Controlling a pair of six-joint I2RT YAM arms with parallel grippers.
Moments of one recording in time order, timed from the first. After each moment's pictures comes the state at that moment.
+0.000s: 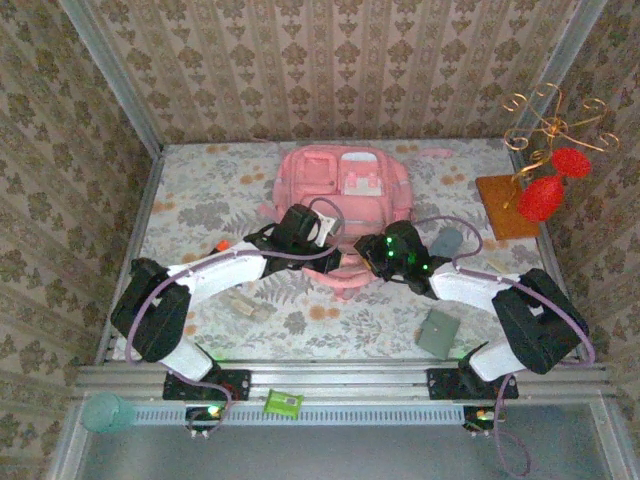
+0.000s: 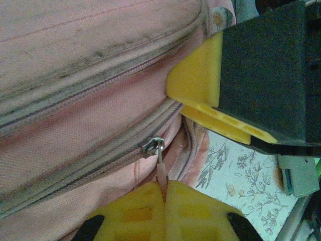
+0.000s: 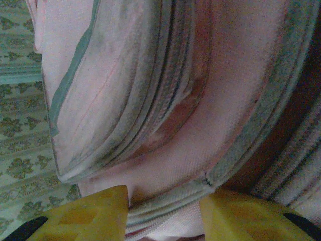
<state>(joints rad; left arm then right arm) -0.79 1.55 0.96 -0.23 0.36 -0.38 0.54 1.46 0.62 0.21 -0.13 1.34</state>
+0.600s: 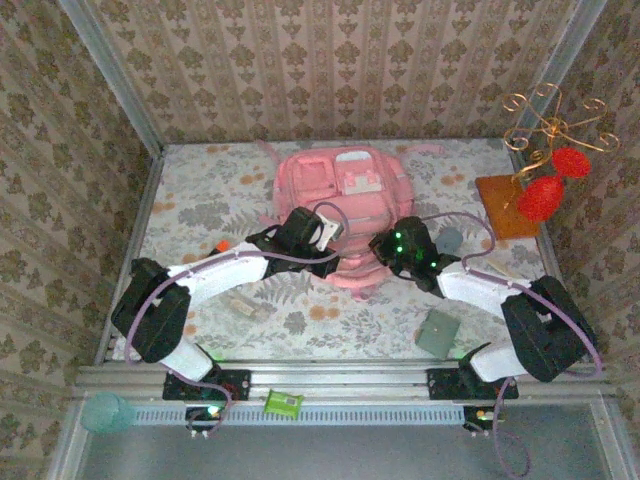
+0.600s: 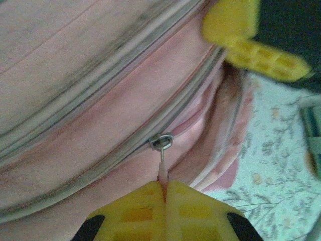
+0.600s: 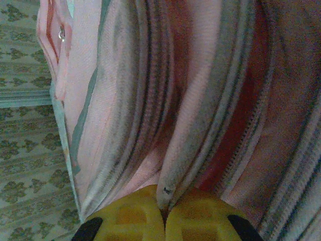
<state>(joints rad) -0.80 1.55 0.97 -0.31 0.27 -0.25 0.46 1.40 0.62 0.14 -0.08 1.25</state>
